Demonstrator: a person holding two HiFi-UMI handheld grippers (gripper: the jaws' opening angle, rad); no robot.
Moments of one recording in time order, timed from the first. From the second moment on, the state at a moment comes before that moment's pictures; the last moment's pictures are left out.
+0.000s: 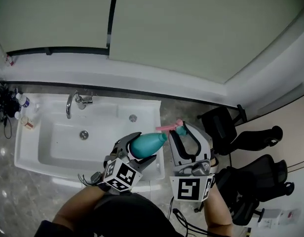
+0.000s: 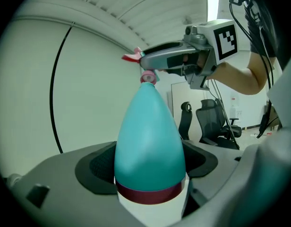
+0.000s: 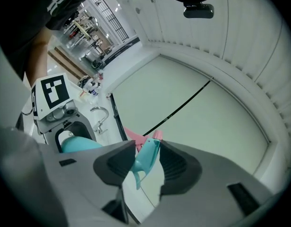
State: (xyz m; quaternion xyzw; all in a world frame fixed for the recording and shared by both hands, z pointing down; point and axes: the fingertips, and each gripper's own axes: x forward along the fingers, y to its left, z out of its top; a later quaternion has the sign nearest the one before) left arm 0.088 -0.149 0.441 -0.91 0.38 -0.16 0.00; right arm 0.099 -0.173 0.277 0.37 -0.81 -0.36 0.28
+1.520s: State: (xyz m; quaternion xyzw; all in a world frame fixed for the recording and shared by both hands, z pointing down) left arm 0.062 -0.167 0.417 -0.86 0.45 -0.18 0.15; right arm 0.085 -0.153 0.276 0.28 -0.89 -0.07 0.35
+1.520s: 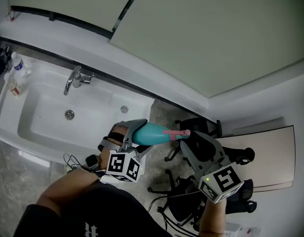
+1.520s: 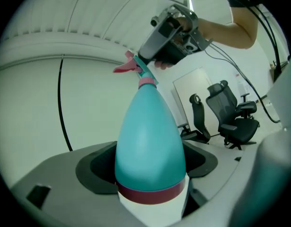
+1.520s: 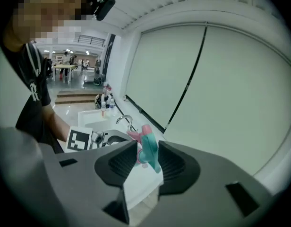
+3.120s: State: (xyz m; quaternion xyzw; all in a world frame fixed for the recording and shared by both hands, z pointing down) left arm 0.073 -0.157 0.380 -0.92 0.36 -0.09 0.10; right arm 0.111 -0.097 0.229 0.02 -0.82 -0.19 0.54
